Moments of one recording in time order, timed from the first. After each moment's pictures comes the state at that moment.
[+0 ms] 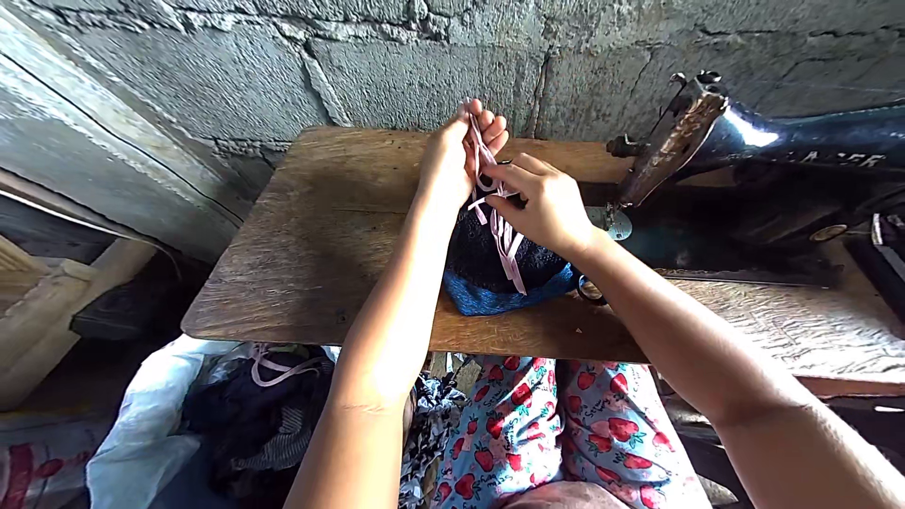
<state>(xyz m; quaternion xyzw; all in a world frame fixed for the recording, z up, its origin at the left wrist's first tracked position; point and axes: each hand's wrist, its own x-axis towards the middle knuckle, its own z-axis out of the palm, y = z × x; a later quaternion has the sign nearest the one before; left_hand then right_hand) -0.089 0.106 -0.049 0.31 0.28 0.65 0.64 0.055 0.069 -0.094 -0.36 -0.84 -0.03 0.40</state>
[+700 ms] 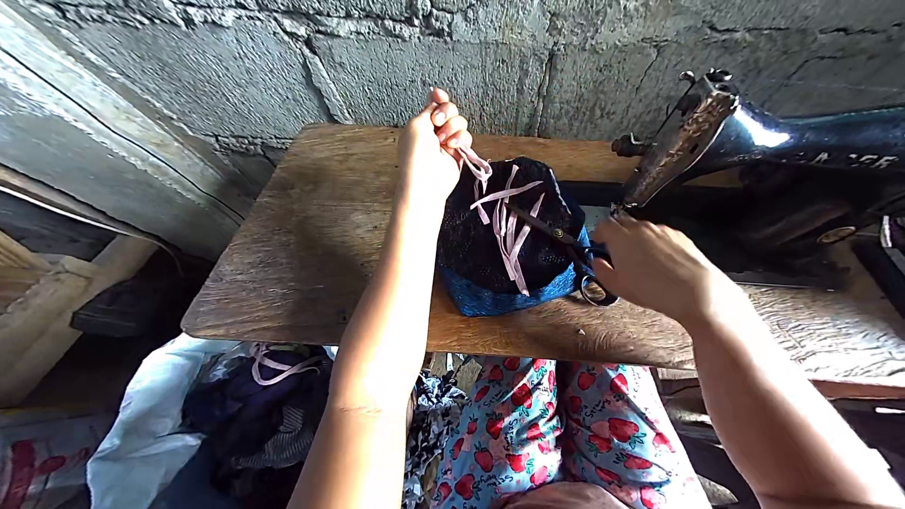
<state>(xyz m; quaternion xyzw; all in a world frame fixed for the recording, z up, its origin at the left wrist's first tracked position) -0.112 0.113 -0.043 0.27 0.21 0.70 0.63 0.118 -0.016 -0.053 -0.65 -0.75 0.11 0.02</state>
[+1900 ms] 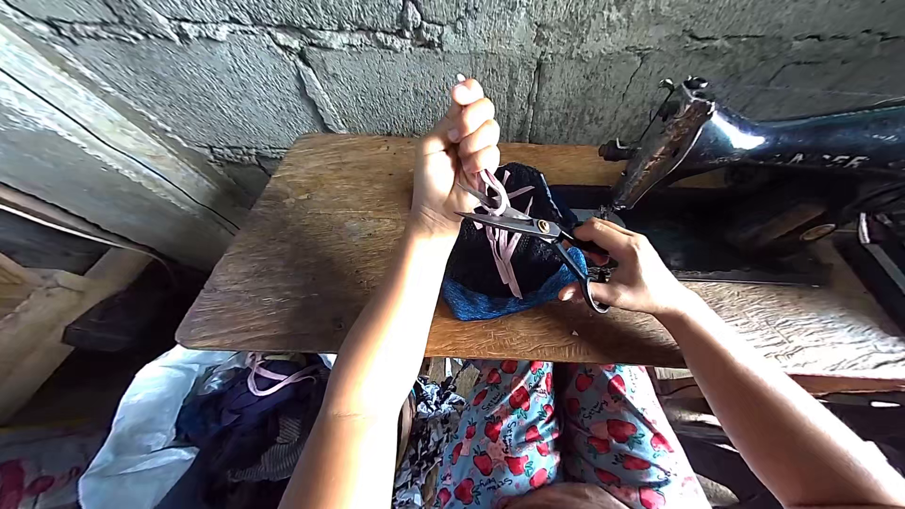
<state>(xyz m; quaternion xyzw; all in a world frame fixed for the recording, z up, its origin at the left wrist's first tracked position) -0.098 0.092 -0.051 0.28 -0.24 0.46 0.80 0.150 0.002 -0.114 -0.31 -0.86 0.12 0.39</state>
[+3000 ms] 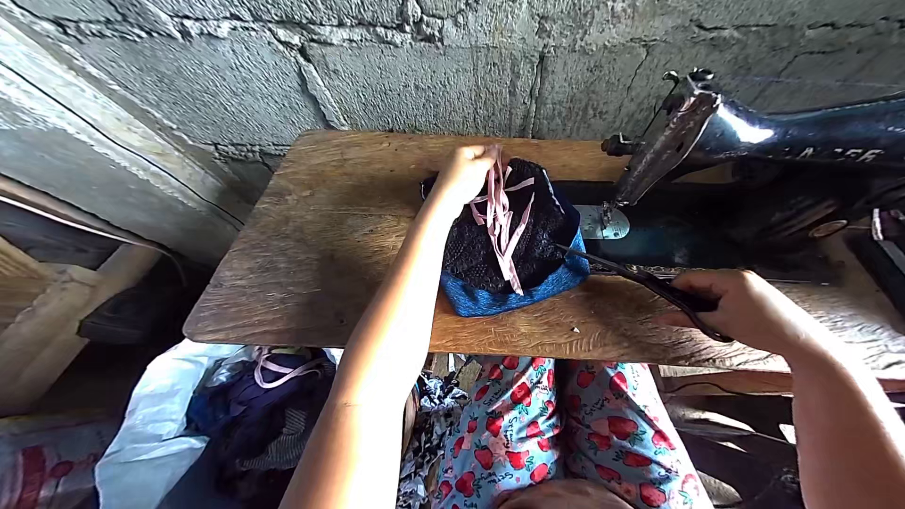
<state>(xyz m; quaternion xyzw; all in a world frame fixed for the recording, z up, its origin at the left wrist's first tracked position) -0.093 0.113 -0.069 0.63 0.52 0.38 0.44 0.253 -0.062 -0.106 -0.59 -0.76 0.23 0.17</state>
